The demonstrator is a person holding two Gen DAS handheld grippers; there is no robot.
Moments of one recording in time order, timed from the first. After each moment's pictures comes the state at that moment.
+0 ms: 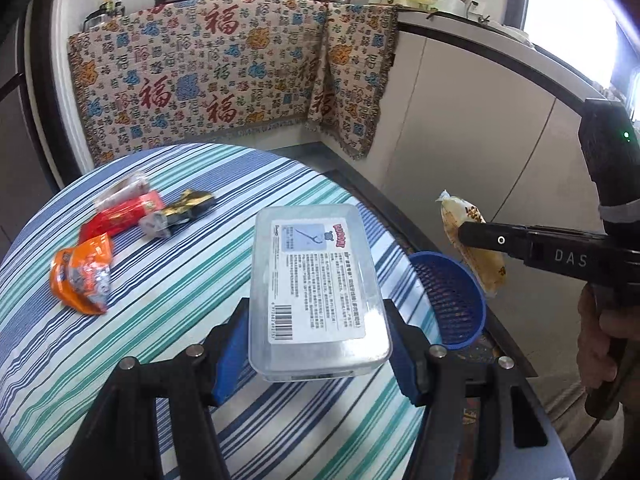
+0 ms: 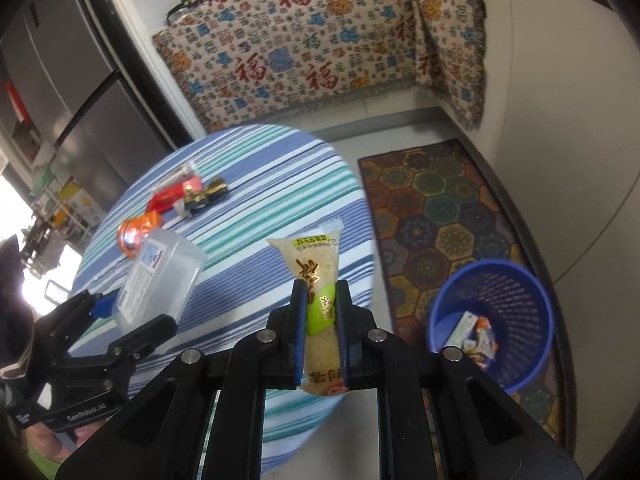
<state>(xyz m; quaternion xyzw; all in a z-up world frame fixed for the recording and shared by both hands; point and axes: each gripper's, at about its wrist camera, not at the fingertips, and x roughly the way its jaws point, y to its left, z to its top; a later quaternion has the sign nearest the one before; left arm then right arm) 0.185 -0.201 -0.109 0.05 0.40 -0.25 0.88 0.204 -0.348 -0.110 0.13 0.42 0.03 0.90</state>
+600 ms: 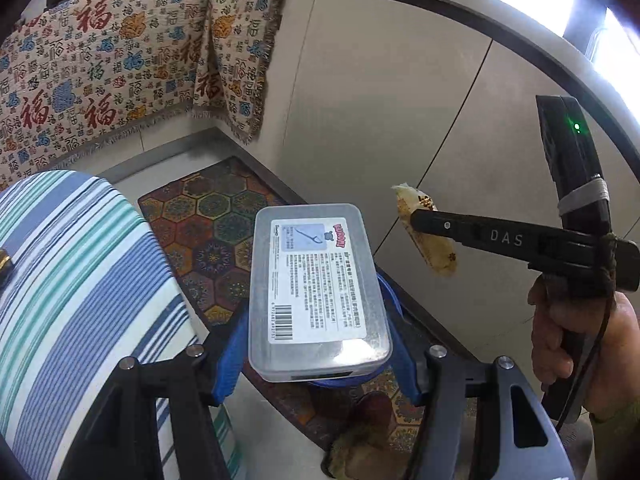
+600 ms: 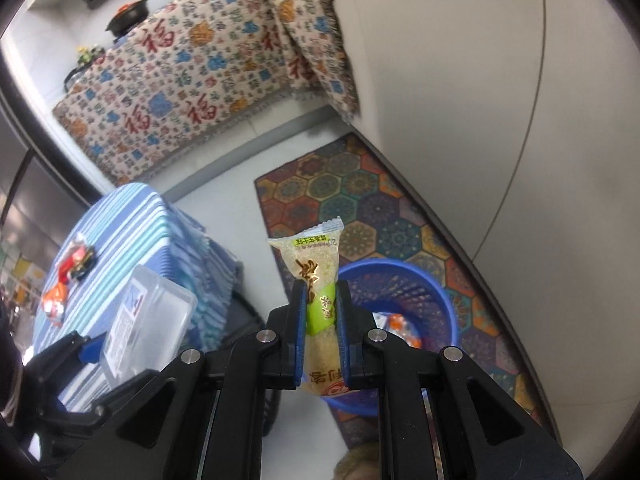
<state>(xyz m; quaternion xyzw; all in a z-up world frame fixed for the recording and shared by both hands) 0.208 -0.398 -0.148 0.06 0.43 -0.37 0.82 0.189 -0.538 -0.144 0.20 0.42 -0.10 0.88</state>
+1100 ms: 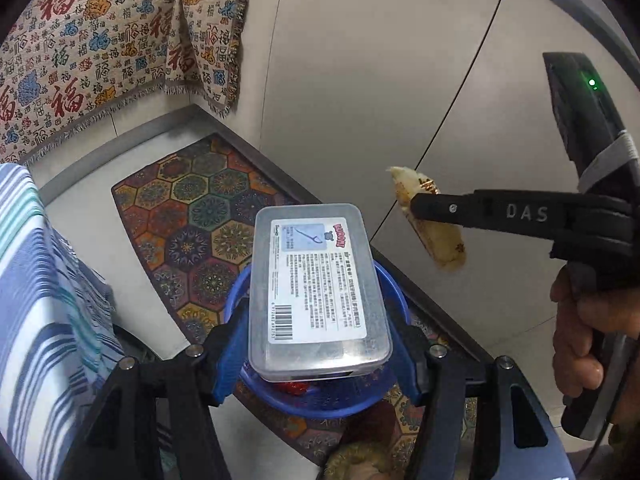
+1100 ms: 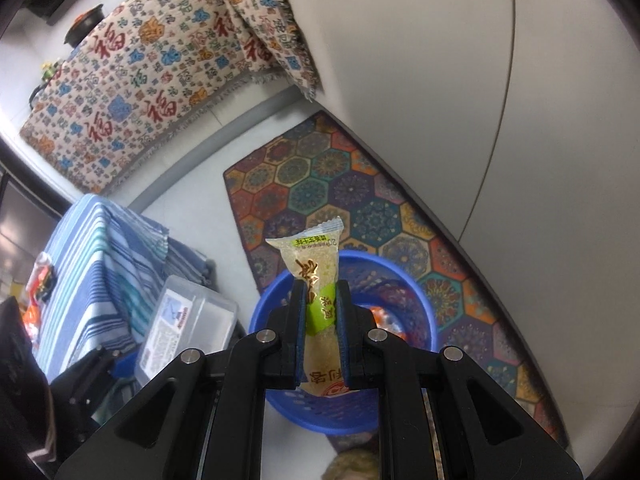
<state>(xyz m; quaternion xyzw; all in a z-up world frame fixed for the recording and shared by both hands) 0.235 -0.471 -0.229 0.09 0.46 -0.37 0.80 0.200 -0.603 -0.199 0.24 0.45 -0.12 0.85</state>
